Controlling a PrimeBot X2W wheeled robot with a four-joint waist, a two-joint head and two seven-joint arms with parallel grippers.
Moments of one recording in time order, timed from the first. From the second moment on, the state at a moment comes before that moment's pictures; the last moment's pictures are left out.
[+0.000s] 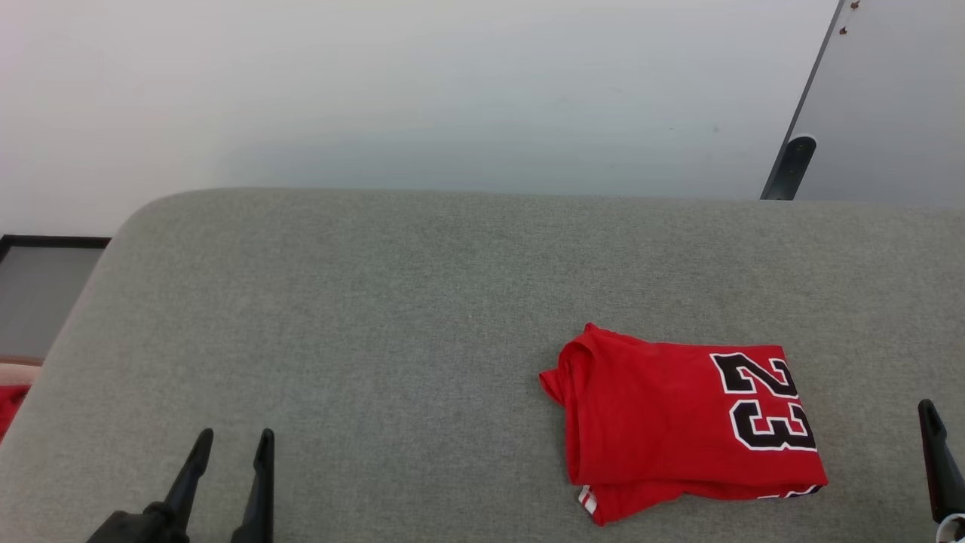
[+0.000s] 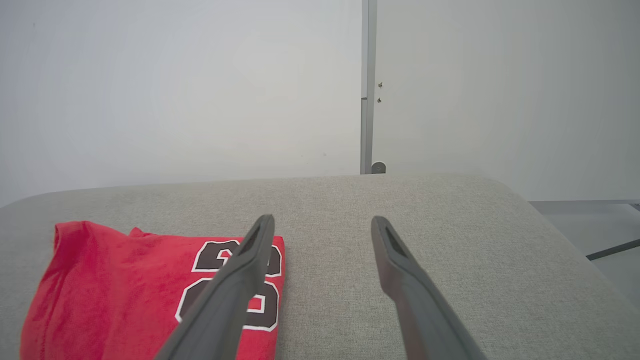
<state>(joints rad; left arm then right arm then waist) 0.14 0.32 -0.08 0.01 -0.40 -0.02 -0.26 0.13 -0.32 -0.16 -0.02 0.44 0.13 -0.06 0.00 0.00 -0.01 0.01</state>
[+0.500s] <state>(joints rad) 0.04 0.31 -0.14 0.02 -0.39 -0.04 -0.25 -0.13 -0.52 0.08 0.13 0.53 0.13 0.44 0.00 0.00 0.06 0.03</state>
